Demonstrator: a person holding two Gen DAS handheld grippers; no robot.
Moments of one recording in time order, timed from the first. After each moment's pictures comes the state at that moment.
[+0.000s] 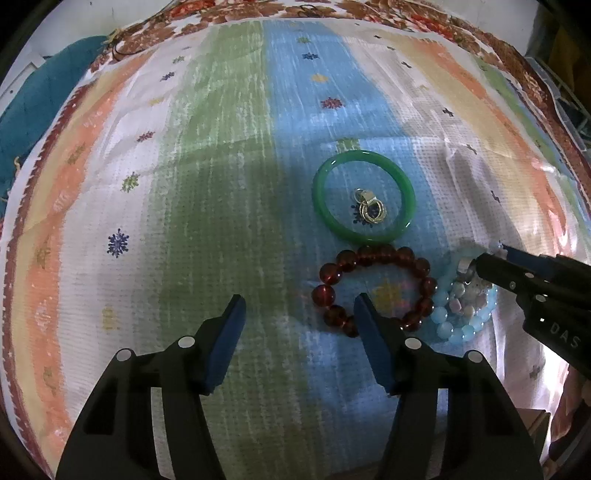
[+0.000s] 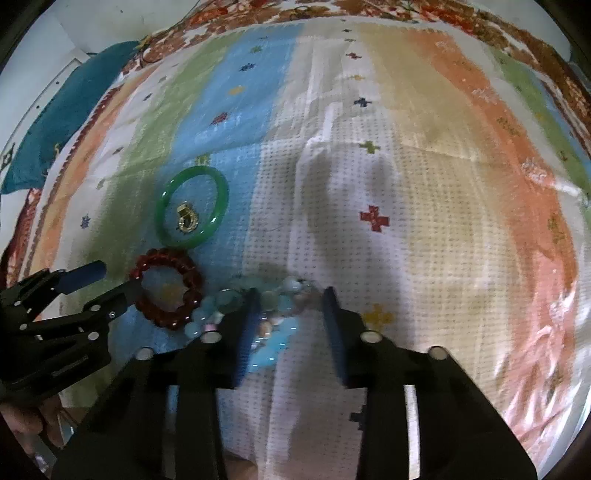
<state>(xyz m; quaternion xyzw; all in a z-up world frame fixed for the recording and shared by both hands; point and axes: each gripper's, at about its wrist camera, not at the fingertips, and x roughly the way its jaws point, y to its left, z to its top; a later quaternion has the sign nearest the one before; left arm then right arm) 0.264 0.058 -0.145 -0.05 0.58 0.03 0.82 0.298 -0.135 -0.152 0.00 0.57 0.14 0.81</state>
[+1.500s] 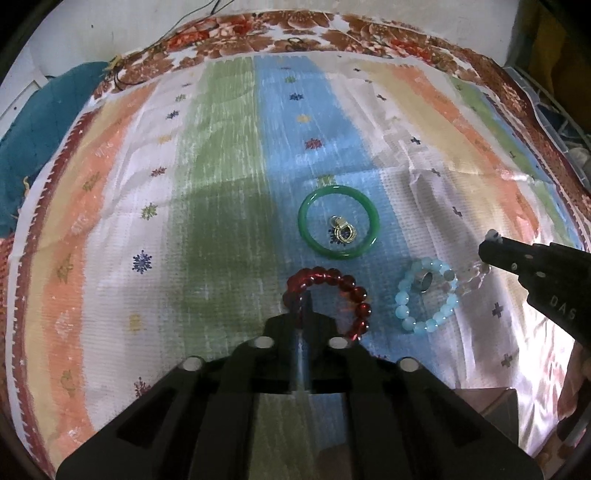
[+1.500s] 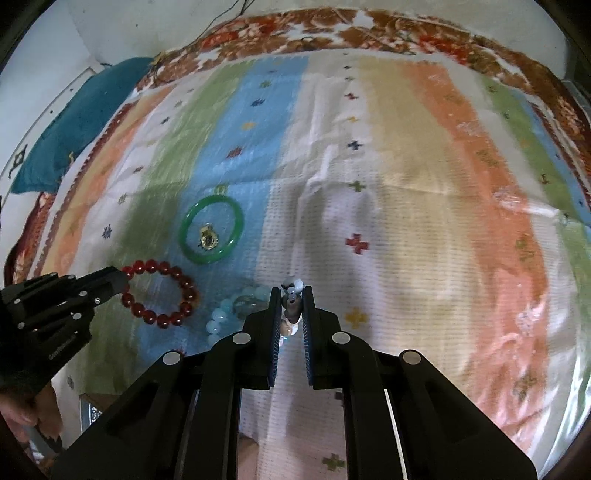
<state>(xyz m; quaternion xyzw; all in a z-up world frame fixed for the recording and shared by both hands) 0.244 0.052 -0.099 -0.03 0.53 0.02 0.84 0.281 -0.147 -0.108 -0.02 0.53 0.14 0.84</state>
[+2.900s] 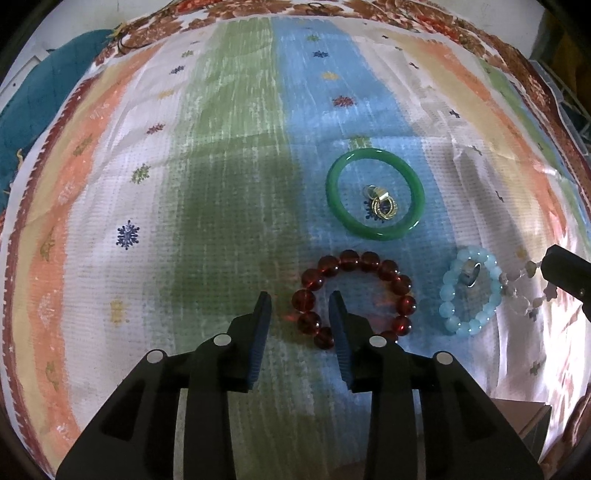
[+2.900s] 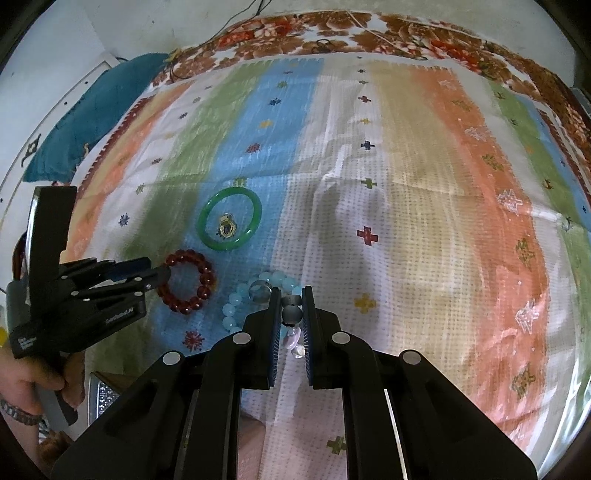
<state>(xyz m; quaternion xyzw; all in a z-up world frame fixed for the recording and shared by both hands) 0.259 0.067 -0.144 -0.05 0.58 0.04 0.81 0.268 -0.140 -0.103 -0.03 0.53 0.17 0.83</state>
